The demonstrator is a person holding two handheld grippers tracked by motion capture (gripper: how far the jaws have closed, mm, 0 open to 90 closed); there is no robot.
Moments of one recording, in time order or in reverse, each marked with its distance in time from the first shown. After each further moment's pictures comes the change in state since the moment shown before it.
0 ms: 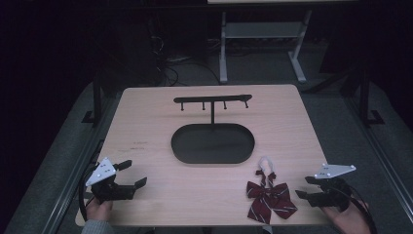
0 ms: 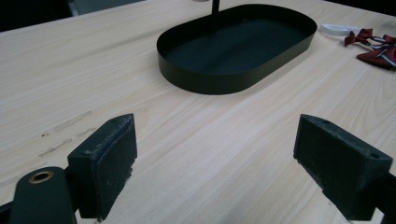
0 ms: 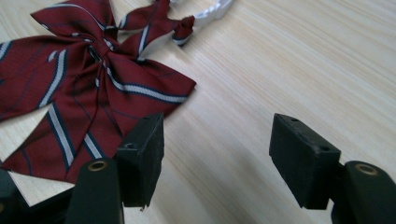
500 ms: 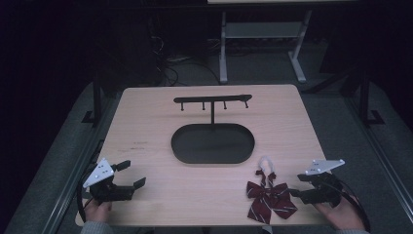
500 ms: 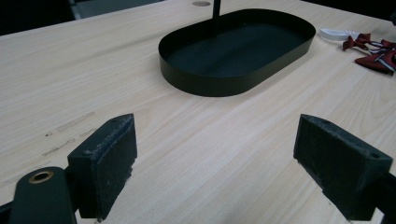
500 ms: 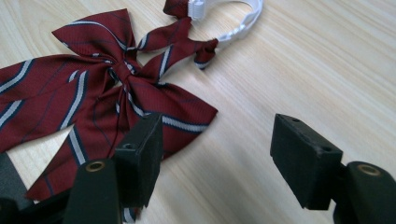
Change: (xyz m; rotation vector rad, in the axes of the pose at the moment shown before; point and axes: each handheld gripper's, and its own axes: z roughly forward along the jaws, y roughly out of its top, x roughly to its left) left arm 0.000 -0.001 -0.005 -0.015 0.005 -0.010; right arm 0.008 0.022 0.009 0.032 0.039 -0.023
